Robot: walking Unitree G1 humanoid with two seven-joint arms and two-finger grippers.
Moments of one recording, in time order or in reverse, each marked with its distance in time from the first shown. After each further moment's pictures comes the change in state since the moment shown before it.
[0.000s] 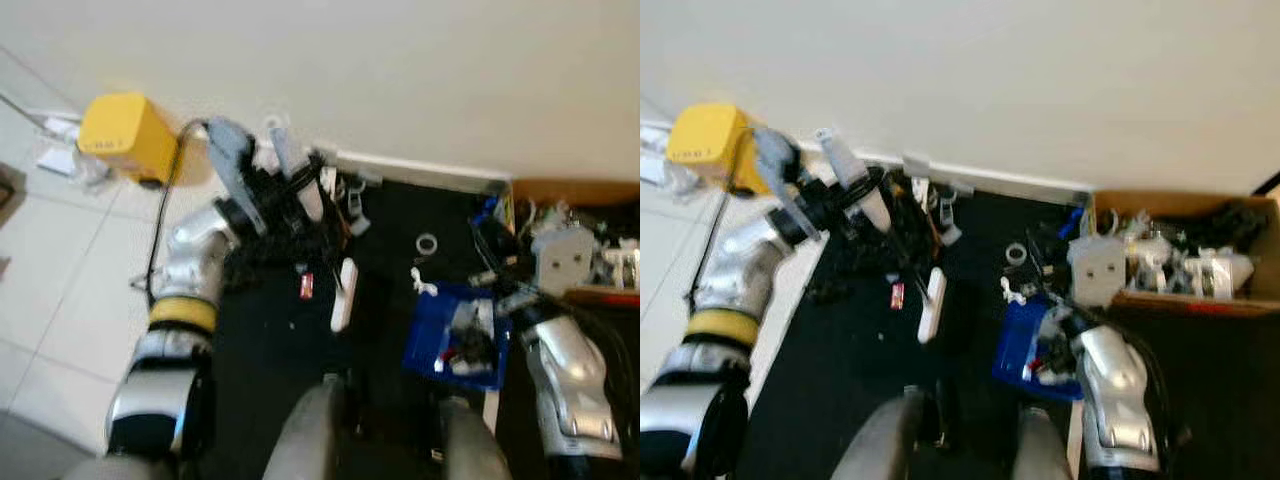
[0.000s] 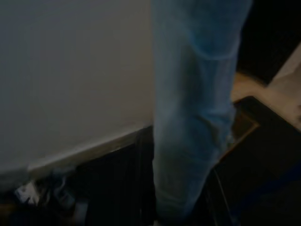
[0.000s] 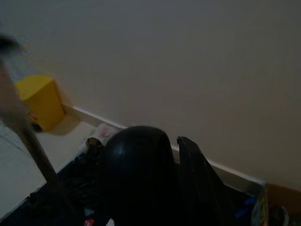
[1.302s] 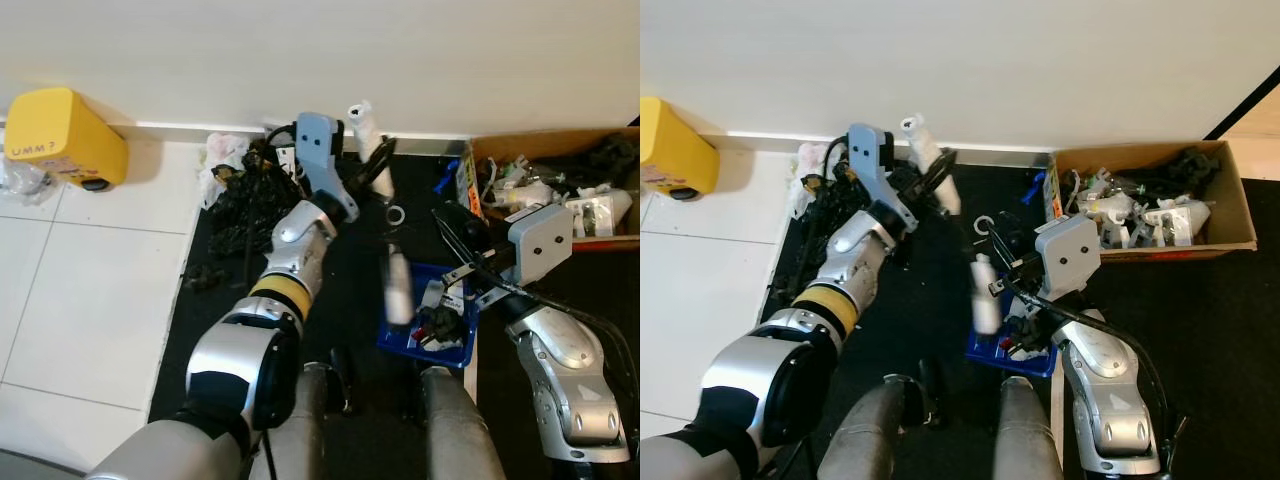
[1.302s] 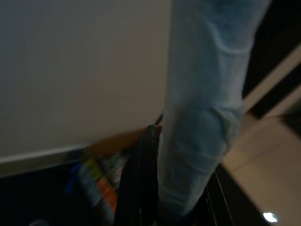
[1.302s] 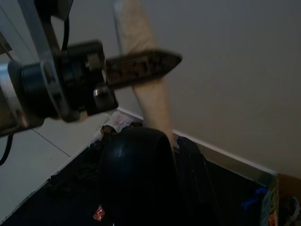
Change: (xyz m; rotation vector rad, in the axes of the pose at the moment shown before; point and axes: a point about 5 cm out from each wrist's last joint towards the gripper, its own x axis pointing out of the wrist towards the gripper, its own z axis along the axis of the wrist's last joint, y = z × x) left arm 0.080 -0.054 0.021 -0.265 -0.272 -0.008; right arm 0.010 0.028 0.036 0.002 -0.008 0.207
